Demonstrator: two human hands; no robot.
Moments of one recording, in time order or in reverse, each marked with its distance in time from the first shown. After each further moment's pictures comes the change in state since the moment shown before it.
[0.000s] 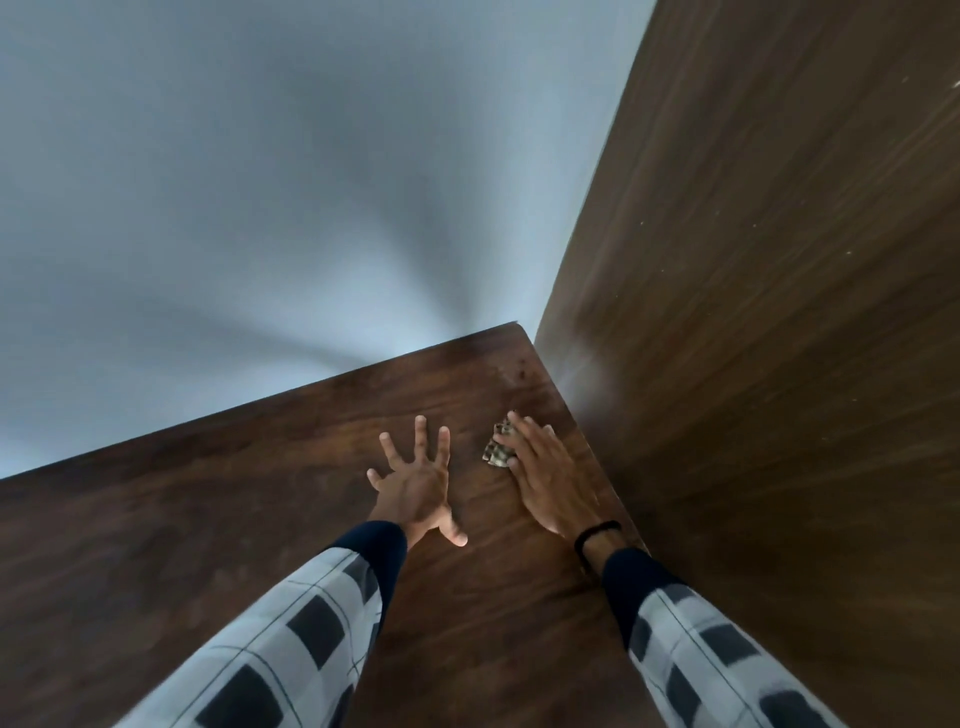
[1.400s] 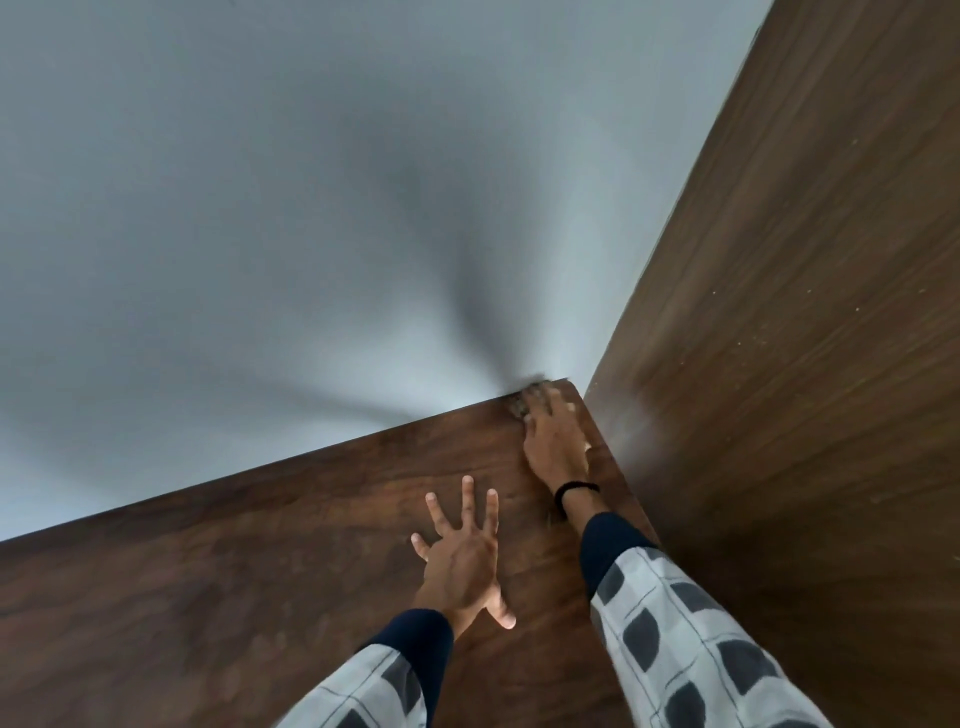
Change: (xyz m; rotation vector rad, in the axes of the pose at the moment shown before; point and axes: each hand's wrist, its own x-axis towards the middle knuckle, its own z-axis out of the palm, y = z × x) left_hand -0.001 0.007 -0.001 -0.002 -0.019 -0.010; right_hand 0.150 -0.027 -0.017 0.088 0.202 0.314
